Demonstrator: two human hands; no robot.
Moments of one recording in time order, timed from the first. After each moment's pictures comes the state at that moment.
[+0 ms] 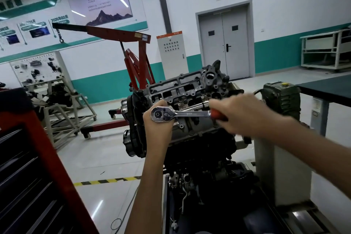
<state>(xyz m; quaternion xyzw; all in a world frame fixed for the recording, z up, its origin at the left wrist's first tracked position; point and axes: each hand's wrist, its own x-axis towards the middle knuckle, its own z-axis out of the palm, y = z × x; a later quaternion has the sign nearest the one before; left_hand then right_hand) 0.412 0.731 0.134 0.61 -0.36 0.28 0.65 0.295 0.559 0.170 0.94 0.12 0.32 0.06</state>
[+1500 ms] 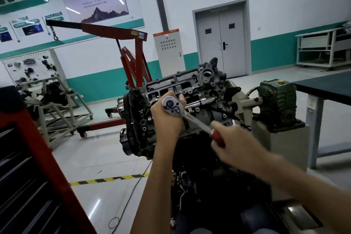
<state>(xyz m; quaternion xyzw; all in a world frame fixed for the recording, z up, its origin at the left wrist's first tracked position) 0.407 0.700 0.138 0.58 -0.34 0.27 0.69 0.289 0.582 0.102 0.93 0.04 0.32 -0.18</state>
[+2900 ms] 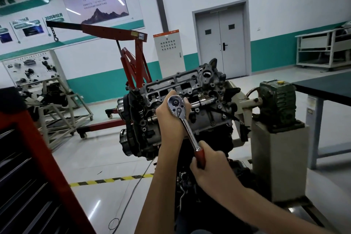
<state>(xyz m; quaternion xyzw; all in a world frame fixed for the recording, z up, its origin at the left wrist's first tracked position) 0.398 0.694 0.138 0.58 -0.38 0.30 0.66 0.299 0.638 0.059 0.86 0.00 0.32 -0.39</state>
